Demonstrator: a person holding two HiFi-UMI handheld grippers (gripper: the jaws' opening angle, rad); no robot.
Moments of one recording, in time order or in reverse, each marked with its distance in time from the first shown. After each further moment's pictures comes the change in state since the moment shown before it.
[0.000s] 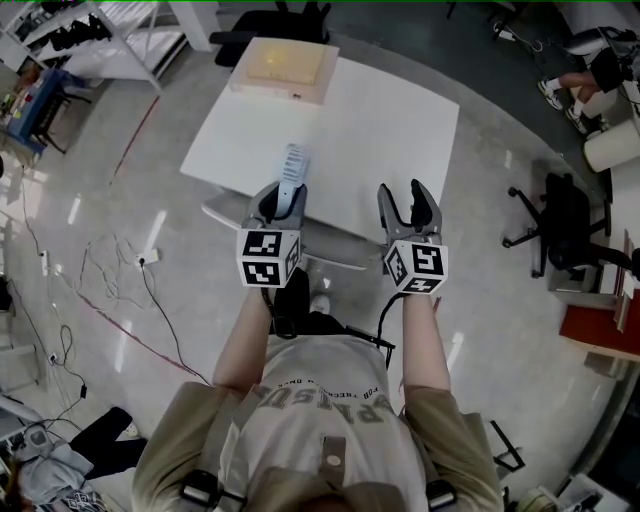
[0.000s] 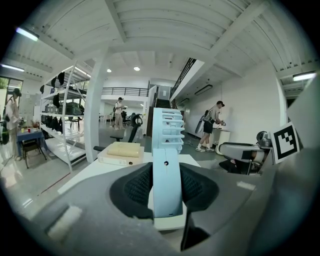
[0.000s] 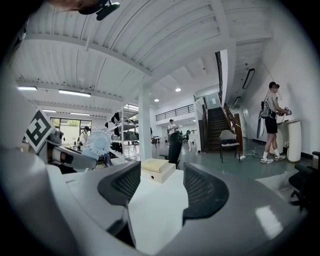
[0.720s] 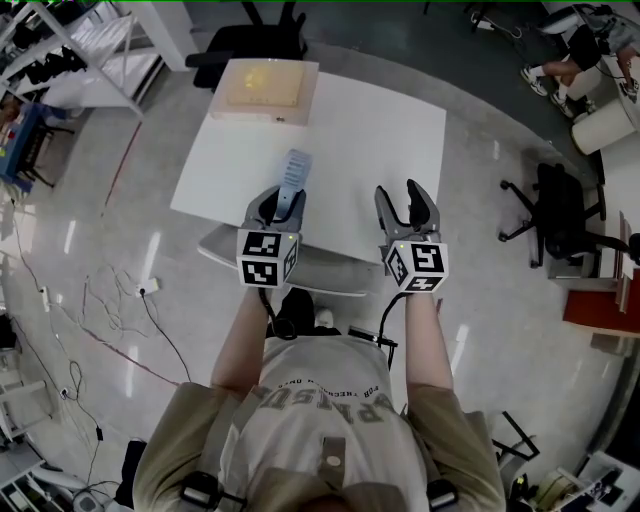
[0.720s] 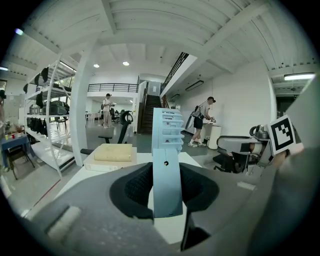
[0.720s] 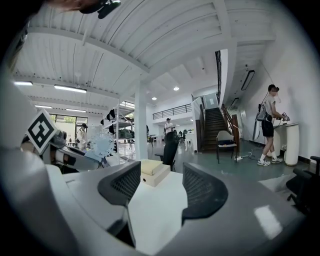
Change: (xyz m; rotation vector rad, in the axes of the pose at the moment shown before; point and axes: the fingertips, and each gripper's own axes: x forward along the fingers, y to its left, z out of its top) left arm 0.073 0.018 0.020 0.062 0.054 -0.116; right arm 0.055 -0.027 0.010 -0.016 0.020 -0.042
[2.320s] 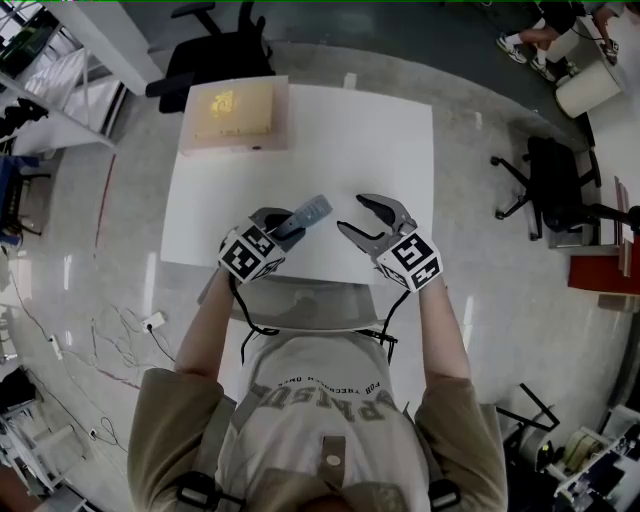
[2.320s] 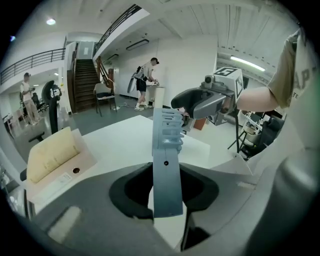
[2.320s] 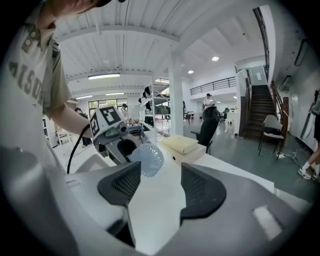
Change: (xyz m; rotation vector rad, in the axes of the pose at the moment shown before) left arm 0.096 -0.002 -0.073 0.389 0.451 -0.657; right arm 0.081 0.047 -0.053 -0.149 0.302 0.476
